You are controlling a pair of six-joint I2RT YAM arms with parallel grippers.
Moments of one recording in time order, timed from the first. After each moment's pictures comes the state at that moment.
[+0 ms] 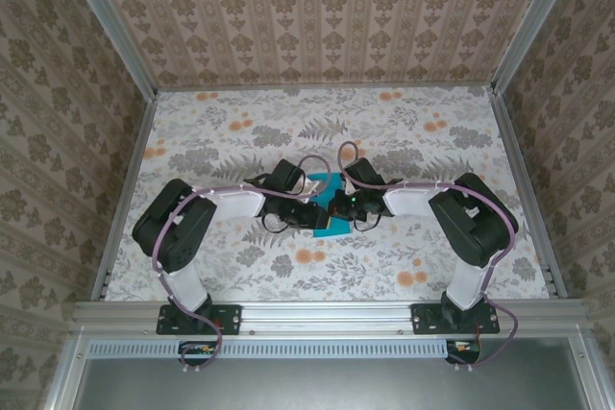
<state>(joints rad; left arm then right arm) -0.71 1.76 0.88 -0.18 0.69 -0.45 0.57 1.79 0.87 -0.08 -0.37 0.78</state>
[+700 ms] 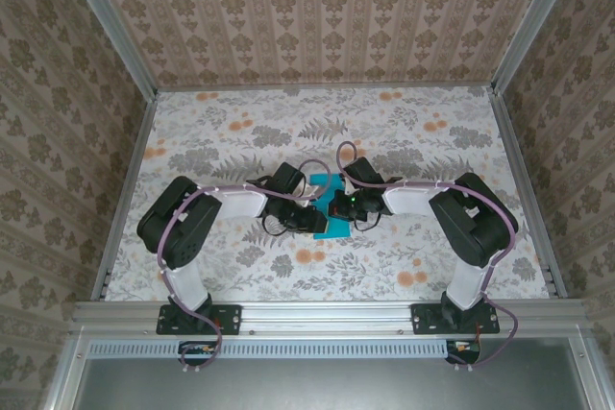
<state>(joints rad) -0.71 1.79 0.88 -0.22 0.67 -0.45 0.57 1.79 0.89 -0.12 -0.37 0.76</state>
